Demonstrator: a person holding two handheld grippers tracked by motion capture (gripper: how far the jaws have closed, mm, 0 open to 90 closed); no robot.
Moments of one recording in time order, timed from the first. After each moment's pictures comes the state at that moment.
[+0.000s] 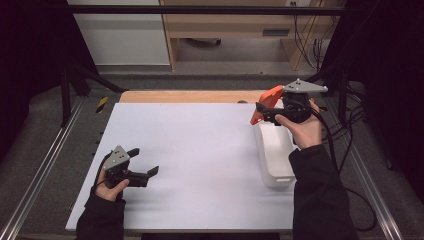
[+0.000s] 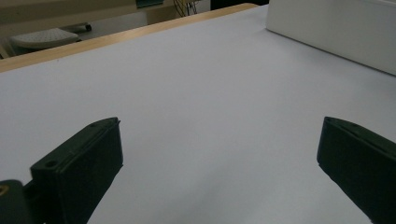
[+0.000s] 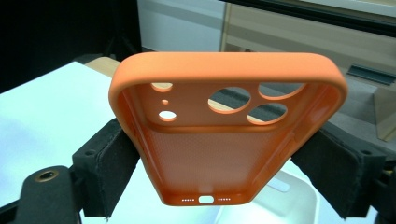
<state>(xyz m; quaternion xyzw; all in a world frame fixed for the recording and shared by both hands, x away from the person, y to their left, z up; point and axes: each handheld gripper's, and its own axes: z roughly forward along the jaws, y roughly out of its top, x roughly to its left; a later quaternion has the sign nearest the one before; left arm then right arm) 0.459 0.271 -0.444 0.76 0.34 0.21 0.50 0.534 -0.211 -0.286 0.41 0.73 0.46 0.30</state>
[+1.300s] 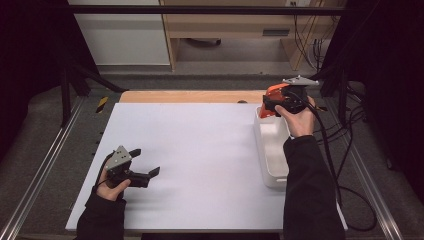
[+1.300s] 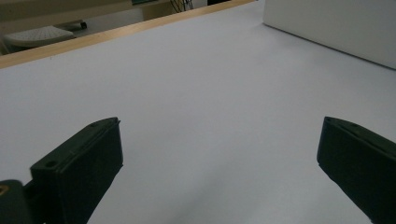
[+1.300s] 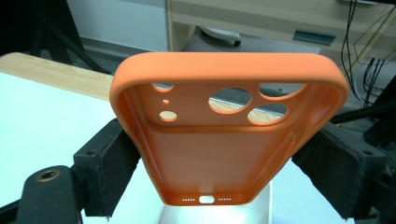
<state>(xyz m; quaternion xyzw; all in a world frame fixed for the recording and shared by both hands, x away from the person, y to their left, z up) 0.461 0.269 -0.446 0.77 0.34 0.21 0.50 0.589 -0.225 -0.320 0.51 0.69 0.40 0.33</state>
